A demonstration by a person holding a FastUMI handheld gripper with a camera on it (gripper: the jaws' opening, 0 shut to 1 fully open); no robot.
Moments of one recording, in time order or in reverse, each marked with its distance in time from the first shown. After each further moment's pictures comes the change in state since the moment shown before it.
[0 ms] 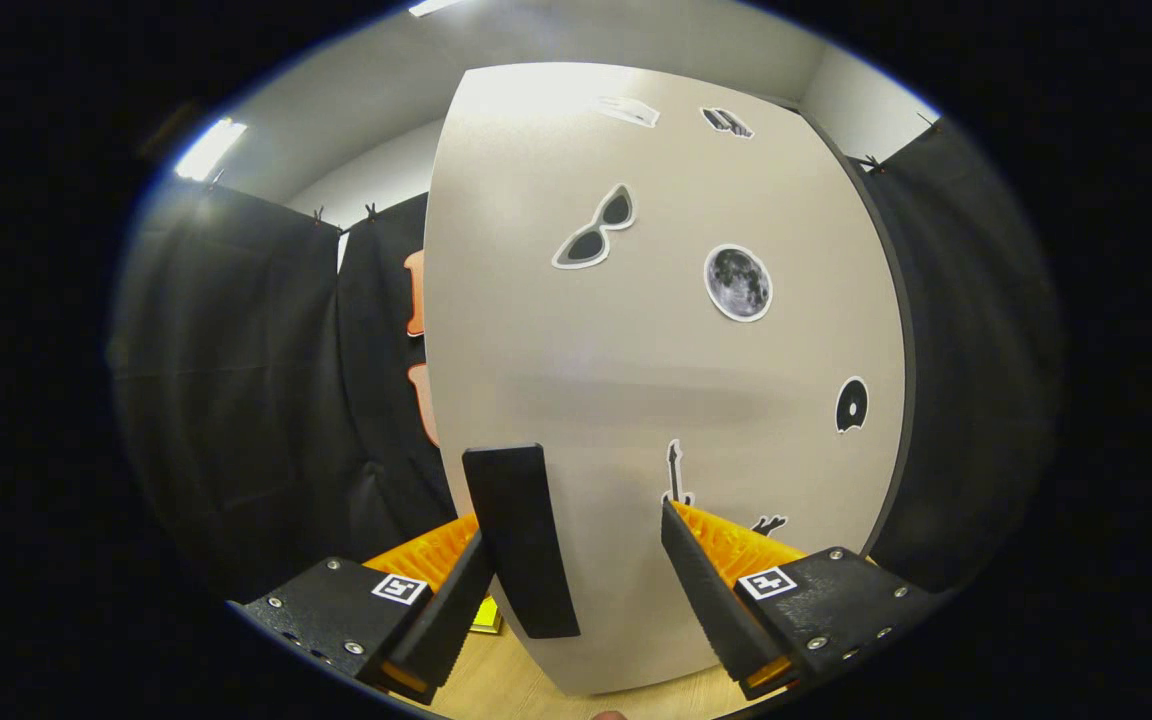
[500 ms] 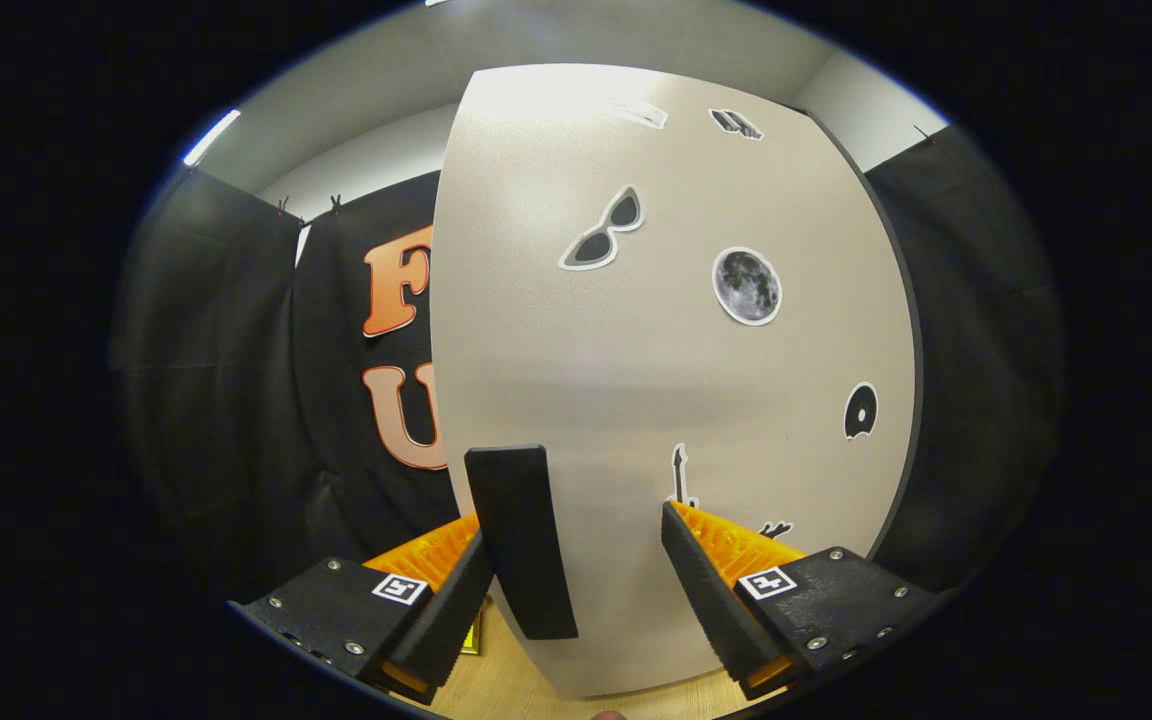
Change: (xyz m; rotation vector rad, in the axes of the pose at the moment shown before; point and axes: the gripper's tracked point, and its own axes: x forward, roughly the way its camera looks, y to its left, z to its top) arm 0.015 0.002 0.000 -0.016 -0.015 -0.132
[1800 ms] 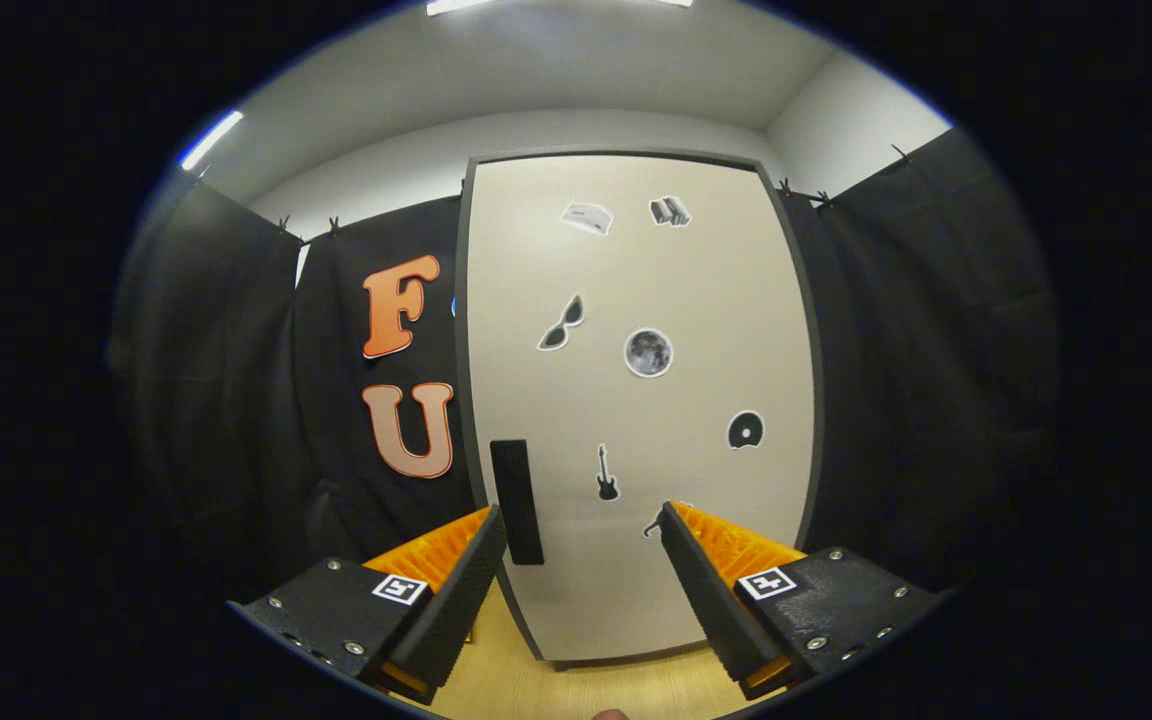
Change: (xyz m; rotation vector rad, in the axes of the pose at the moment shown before) arm -0.140 -0.043 0.033 -0.001 -0.034 -0.046
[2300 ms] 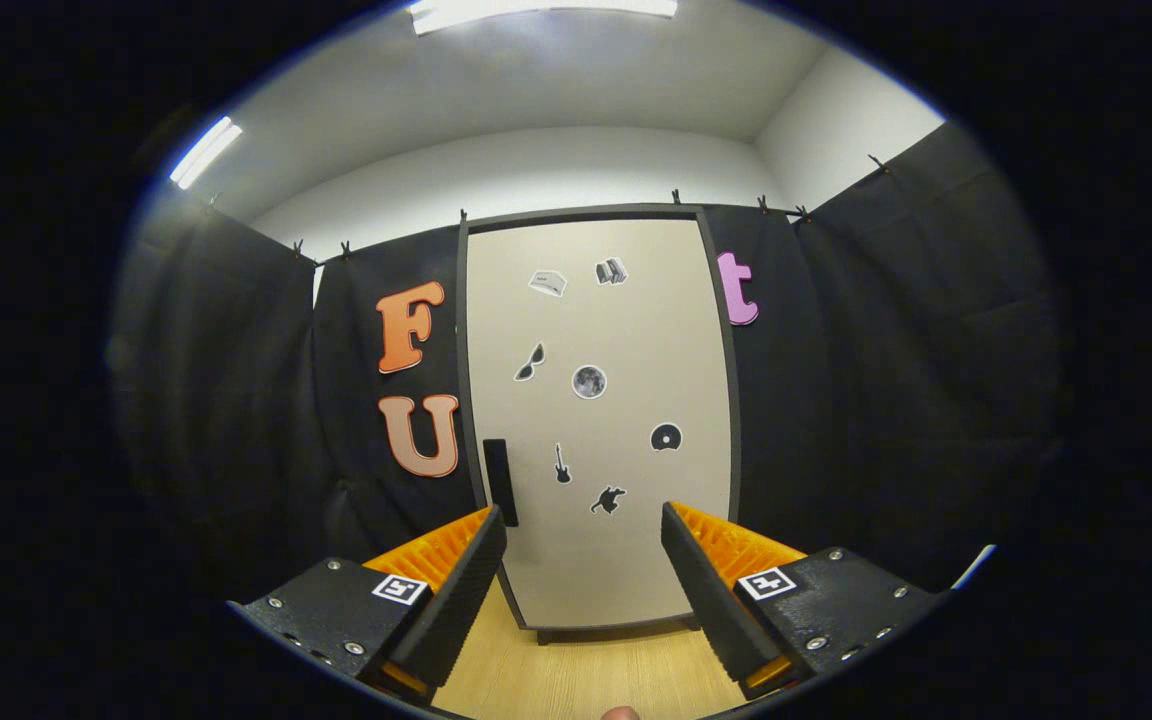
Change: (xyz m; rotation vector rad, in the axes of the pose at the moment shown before) arm -0.114 -0.049 0.027 0.025 -0.026 0.016
